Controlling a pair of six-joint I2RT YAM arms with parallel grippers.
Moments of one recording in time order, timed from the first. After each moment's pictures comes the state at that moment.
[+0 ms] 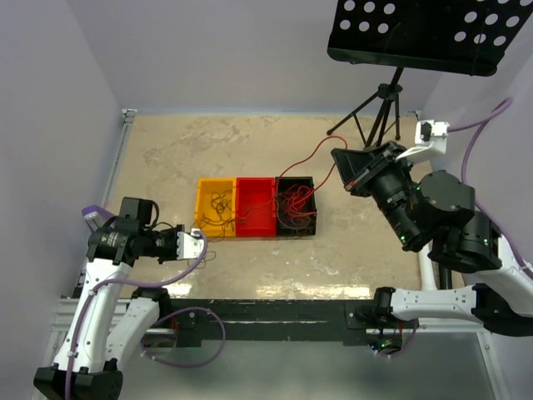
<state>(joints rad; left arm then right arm) -0.11 0.75 0.86 -1.24 0.70 1.37 1.23 0.96 1.58 -0.60 0.89 0.70</state>
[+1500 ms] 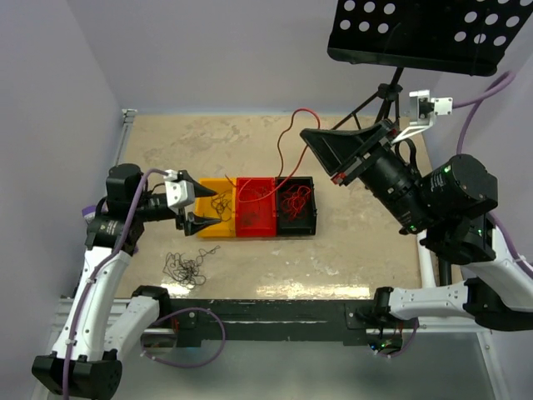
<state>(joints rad) -0.11 0.82 0.96 -0.61 1.14 0.63 1.23 1.06 1.72 -0.33 0.51 0.49</state>
